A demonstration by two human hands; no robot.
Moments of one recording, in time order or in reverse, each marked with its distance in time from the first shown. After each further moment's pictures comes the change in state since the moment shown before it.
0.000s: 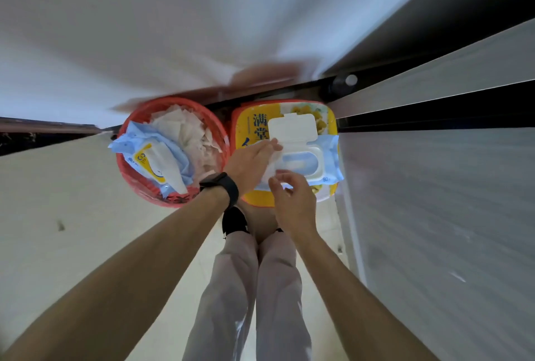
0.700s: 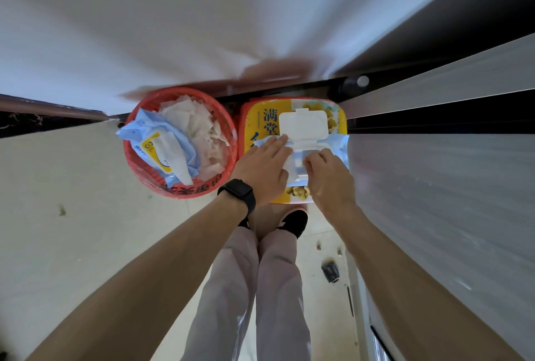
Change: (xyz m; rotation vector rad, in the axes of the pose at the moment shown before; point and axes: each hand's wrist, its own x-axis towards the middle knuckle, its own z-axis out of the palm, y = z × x) left_hand -0.014 -0.011 0.019 0.791 0.007 0.240; right_hand 0.059 0.013 -0.044 -0.970 0.000 -0.467
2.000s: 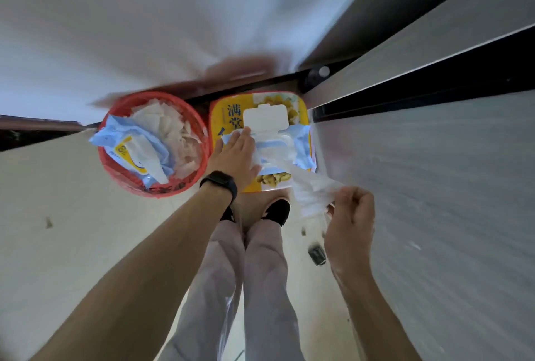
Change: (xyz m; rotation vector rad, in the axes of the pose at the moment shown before) left_hand 0.007 0.022 0.006 0.089 -0.058 -0.151; right_hand -0.125 -0.003 -0.099 0.964 0.392 0.739
